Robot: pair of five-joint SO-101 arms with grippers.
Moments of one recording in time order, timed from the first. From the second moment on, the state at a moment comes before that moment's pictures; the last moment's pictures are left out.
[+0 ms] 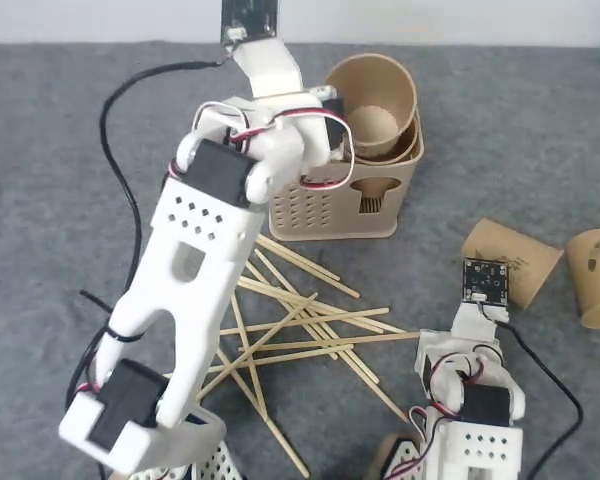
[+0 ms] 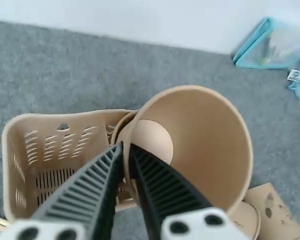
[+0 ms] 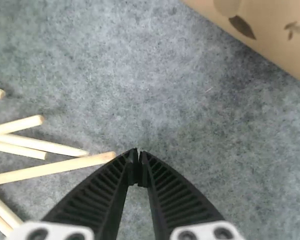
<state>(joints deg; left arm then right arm) 21.0 -5.6 -11.2 67.1 32.9 2.3 -100.0 95.5 73.2 -2.0</state>
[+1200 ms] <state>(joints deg) -41.7 -3.2 0.5 42.4 14.1 2.3 -100.0 95.5 73.2 -2.0</state>
